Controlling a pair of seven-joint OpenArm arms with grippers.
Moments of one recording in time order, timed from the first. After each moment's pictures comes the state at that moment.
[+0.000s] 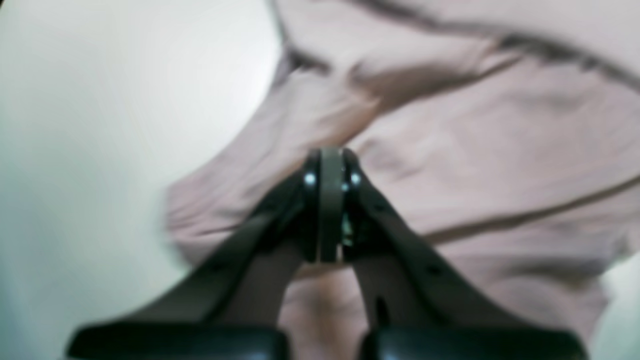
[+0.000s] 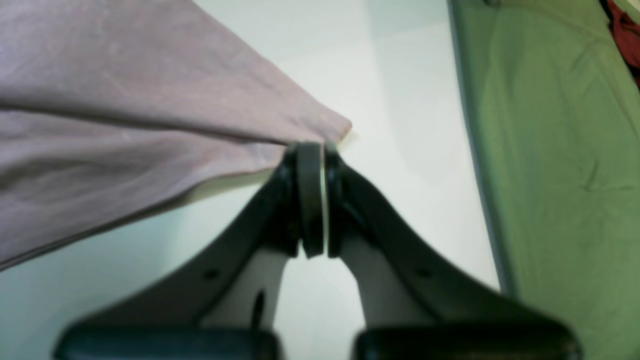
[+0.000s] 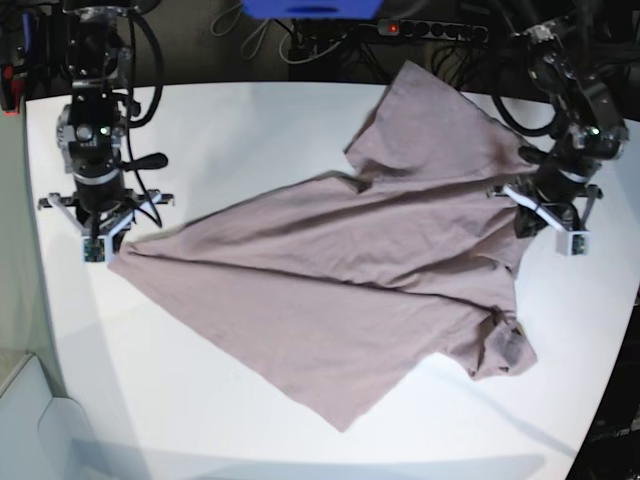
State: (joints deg) left arm 7.4 -4.3 -28.6 100.8 -18.4 -27.0 48.0; right arm -12.6 9.5 8.9 106.7 -3.9 1.5 -35.5
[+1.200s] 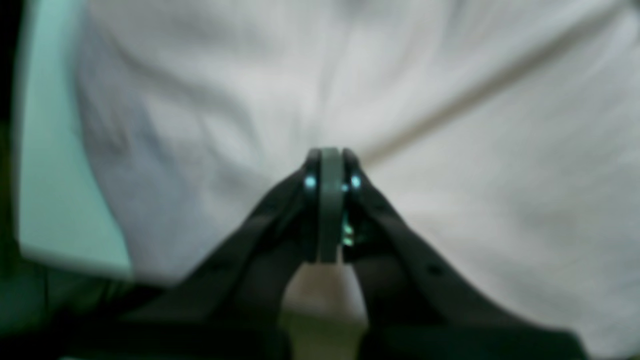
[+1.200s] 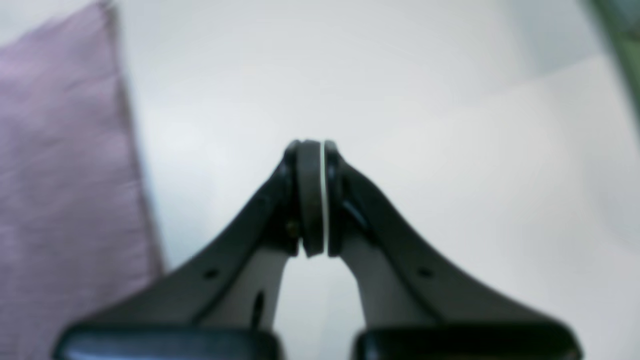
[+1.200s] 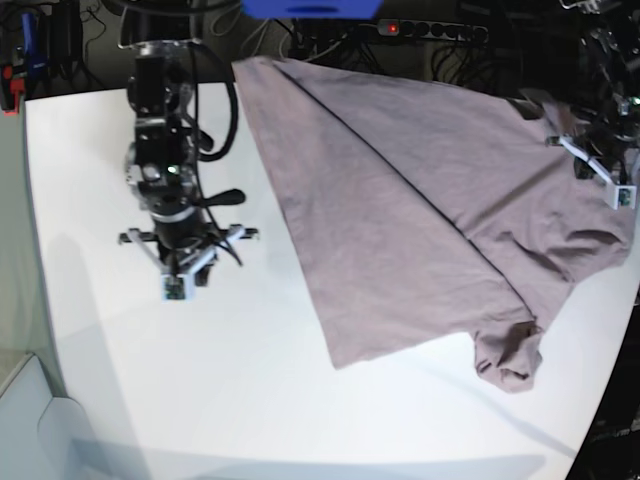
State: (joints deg) left arm 16.9 -17.1 -35.2 96.5 -19.0 -27.0 47.7; right arm -2.9 -2.1 -0.2 97.6 -4.2 1.5 -35.1
